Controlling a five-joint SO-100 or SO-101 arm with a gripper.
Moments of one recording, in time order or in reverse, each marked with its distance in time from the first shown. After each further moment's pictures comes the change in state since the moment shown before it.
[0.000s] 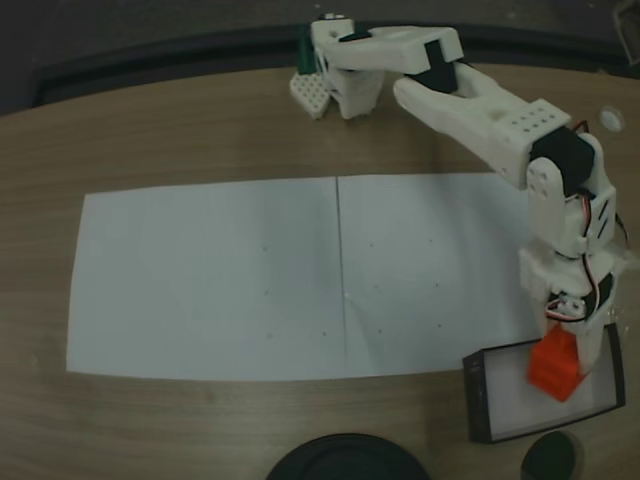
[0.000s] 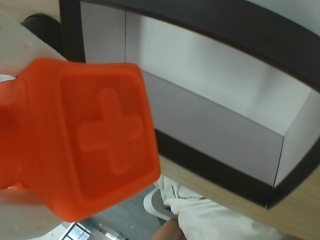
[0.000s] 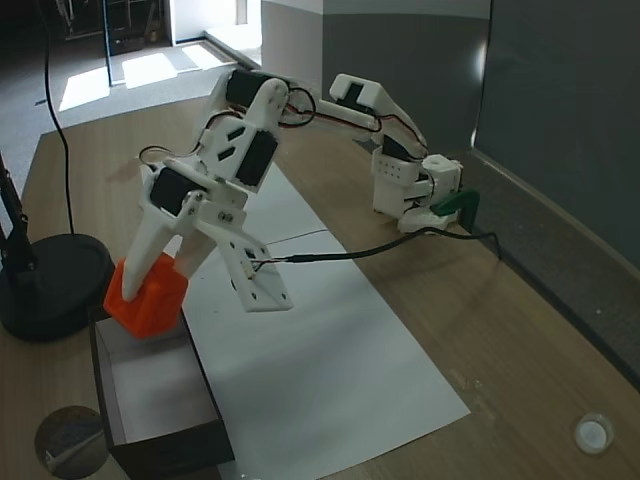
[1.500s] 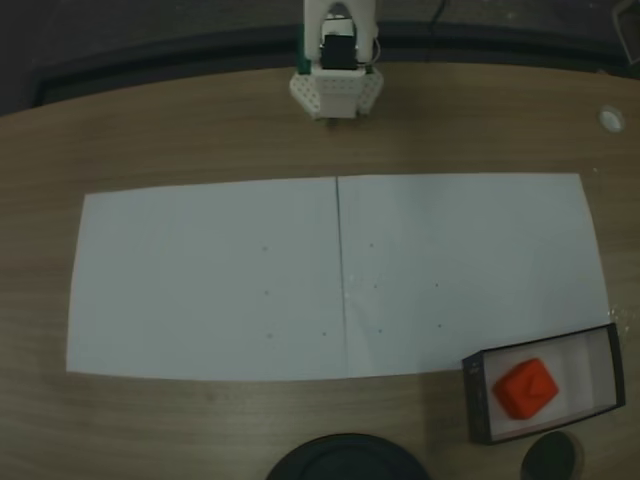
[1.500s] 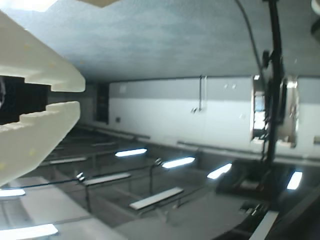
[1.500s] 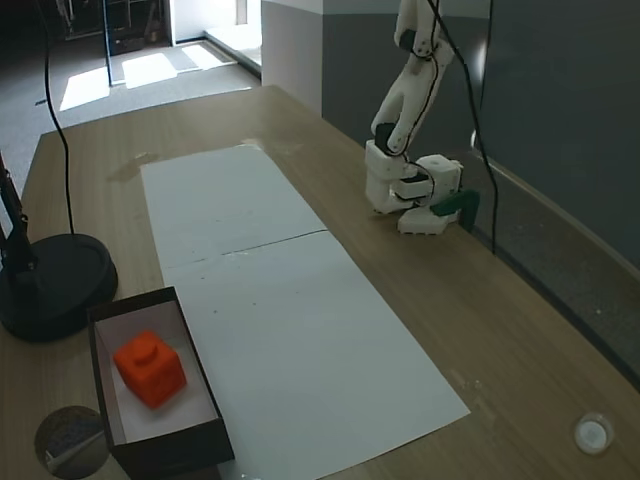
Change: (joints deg) arm 35.1 81.6 2.6 25.0 0.2
